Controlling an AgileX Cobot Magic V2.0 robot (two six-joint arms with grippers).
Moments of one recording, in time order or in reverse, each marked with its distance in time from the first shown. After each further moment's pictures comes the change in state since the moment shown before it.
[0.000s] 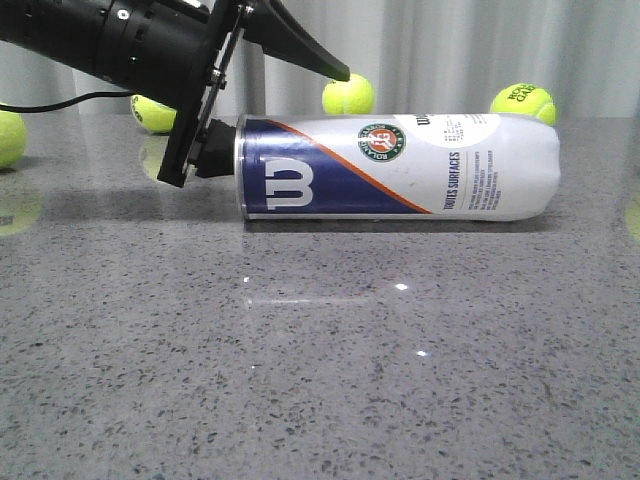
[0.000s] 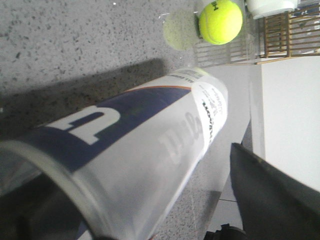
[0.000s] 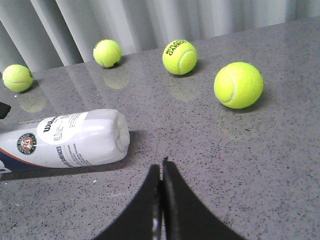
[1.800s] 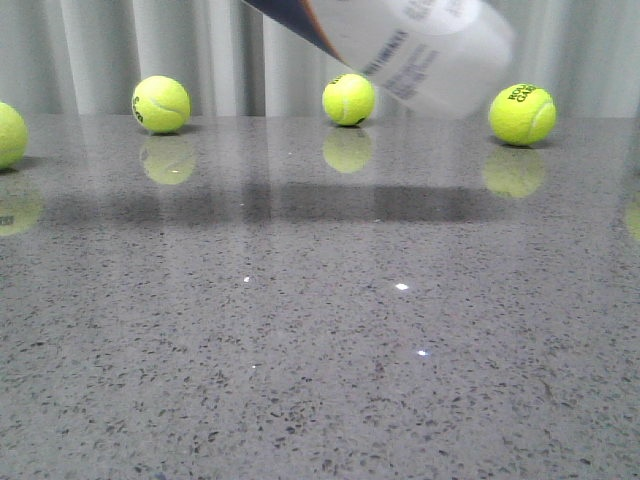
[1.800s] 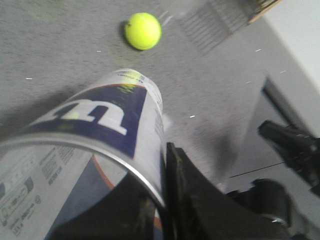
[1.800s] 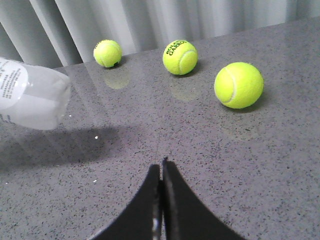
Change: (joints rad) left arm -0.002 -0.319 -0.245 0.400 0.089 -0.085; right arm 0.000 0.000 0.000 0.000 0.000 0.000
